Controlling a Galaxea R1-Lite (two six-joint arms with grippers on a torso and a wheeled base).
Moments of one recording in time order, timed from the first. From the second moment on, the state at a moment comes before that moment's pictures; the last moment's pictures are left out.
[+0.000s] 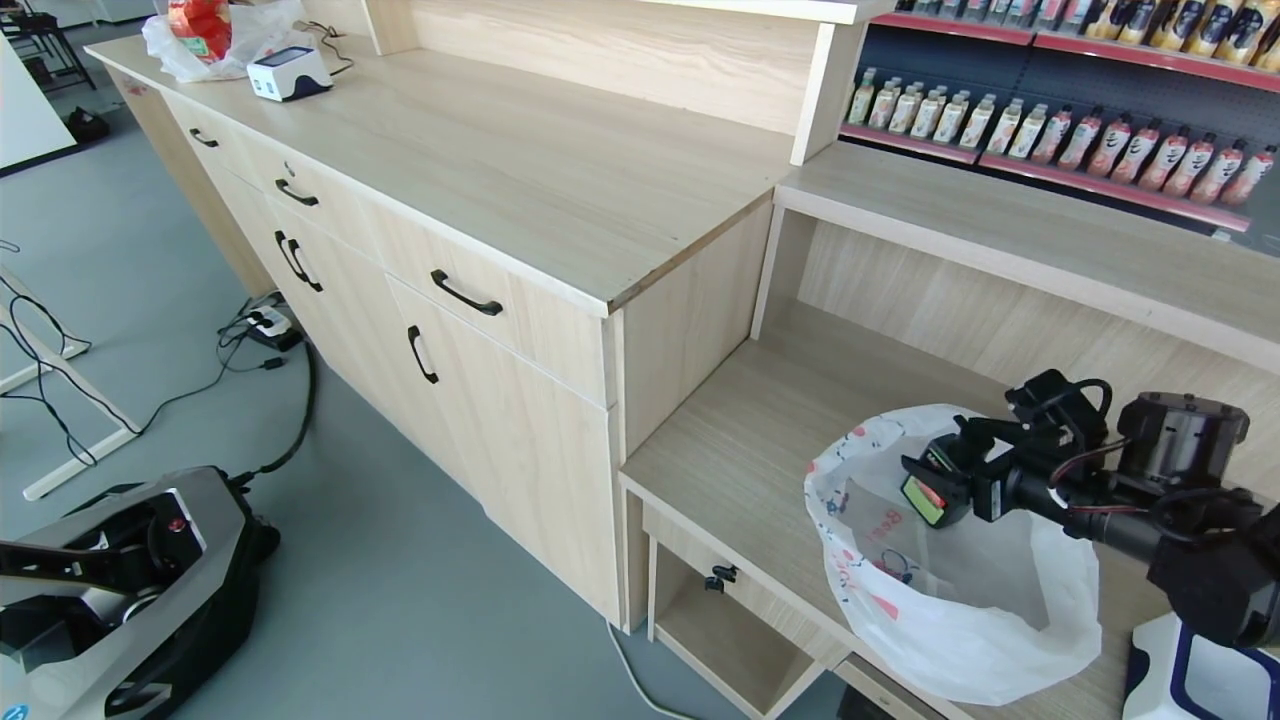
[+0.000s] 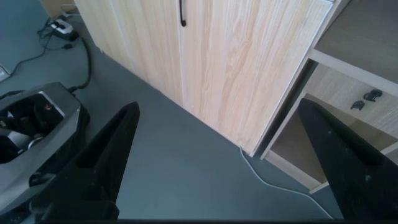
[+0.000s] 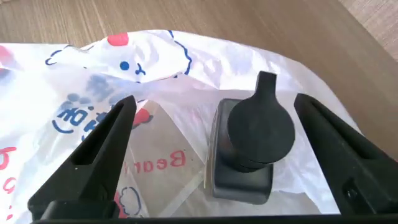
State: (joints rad) left arm 0.00 0.00 0.00 0.00 -0.01 0.00; right arm -0.05 1.95 -0.51 -1.21 0.43 -0.34
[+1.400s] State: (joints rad) left arm 0.00 0.00 0.00 0.00 -0.01 0.00; right arm -0.21 1.01 -0.94 0.03 -0.02 -0.35
